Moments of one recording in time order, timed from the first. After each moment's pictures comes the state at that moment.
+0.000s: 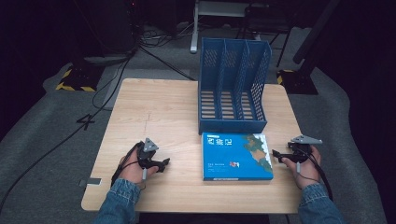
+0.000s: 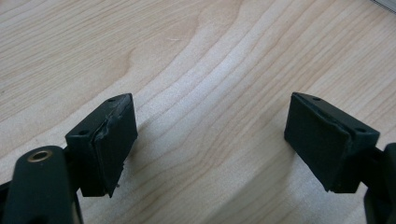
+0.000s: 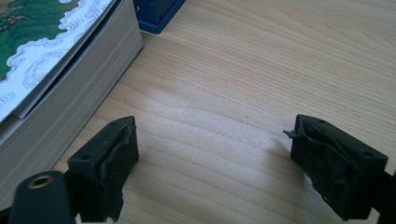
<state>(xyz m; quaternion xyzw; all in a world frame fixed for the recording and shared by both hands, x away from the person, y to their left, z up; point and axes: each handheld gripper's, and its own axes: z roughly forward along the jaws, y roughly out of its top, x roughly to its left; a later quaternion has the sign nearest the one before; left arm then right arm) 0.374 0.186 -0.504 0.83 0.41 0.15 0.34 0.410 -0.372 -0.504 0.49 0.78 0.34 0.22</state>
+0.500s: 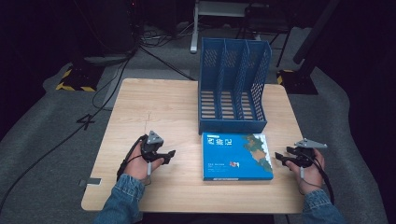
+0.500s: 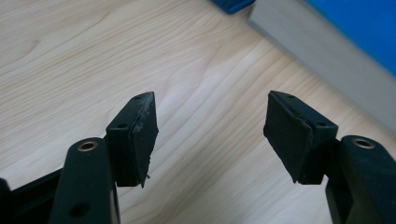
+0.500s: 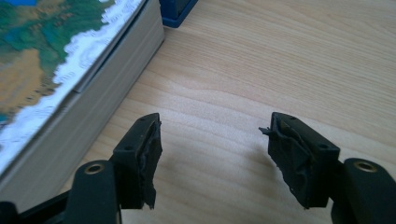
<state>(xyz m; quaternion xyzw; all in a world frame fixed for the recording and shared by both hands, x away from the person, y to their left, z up) 0.377 0.160 -0.464 0.81 0.41 0.12 0.39 0.388 -0.374 -0.495 0.49 0.77 0.35 0.20</state>
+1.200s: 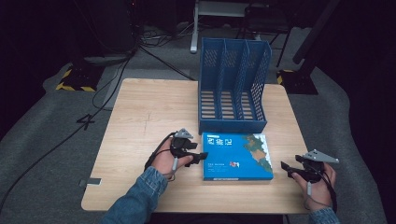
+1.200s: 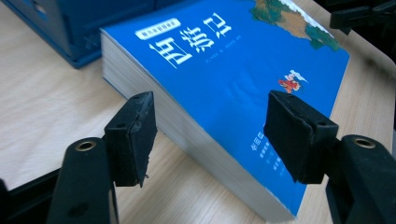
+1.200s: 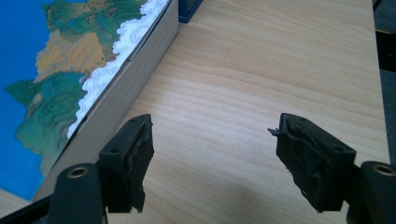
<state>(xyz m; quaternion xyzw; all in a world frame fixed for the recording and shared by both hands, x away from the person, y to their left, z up) 0.394 0.073 -0.464 0.82 0.37 -0.01 0.43 0.335 -0.375 -0.479 0.50 0.76 0.35 0.24</state>
